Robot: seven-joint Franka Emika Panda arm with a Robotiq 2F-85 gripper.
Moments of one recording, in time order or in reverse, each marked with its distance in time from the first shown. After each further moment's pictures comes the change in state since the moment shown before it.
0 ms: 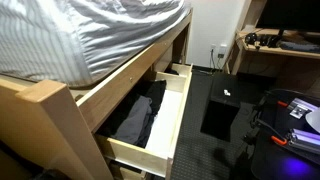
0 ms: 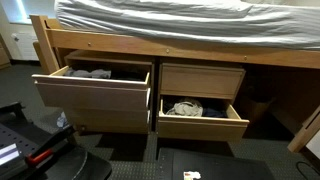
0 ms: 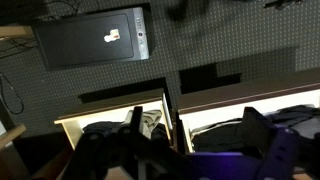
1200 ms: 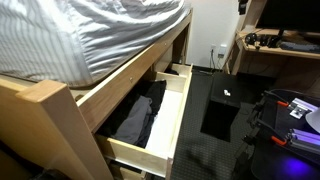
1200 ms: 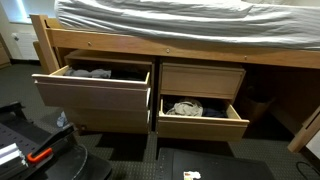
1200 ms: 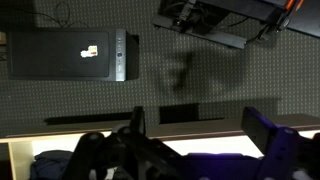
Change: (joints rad) arm 0.068 0.288 0.153 0.080 0.019 -0.059 0.058
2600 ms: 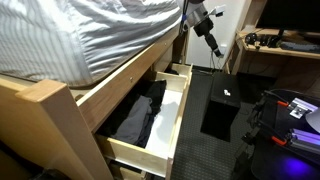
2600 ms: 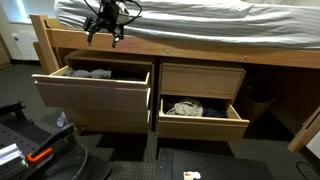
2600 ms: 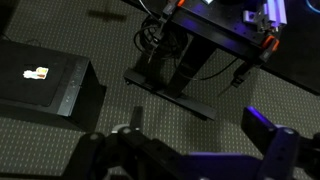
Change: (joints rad) arm 0.034 0.604 0.164 0.313 0.003 -0.186 0.001
